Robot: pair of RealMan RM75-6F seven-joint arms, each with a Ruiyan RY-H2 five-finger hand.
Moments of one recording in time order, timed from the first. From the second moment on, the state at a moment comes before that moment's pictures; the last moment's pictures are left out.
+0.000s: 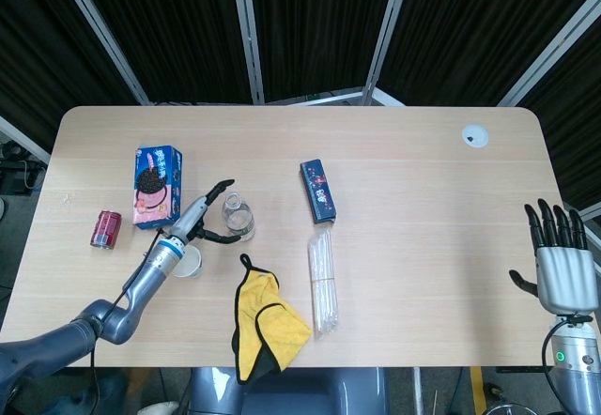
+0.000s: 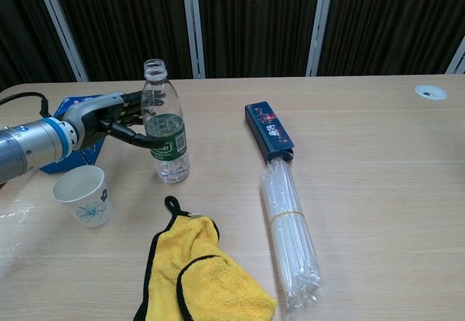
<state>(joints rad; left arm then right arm) -0.73 -1.74 -0.21 -0.99 1.41 0.76 -0.92 0.16 -1.20 0.15 -1.56 -1.38 1.50 -0.31</state>
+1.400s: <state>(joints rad) -0.81 -1.85 -0.24 -0.91 1.37 0.79 -1.13 0.15 -1.18 0.18 -1.55 -1.34 1.49 -0.26</state>
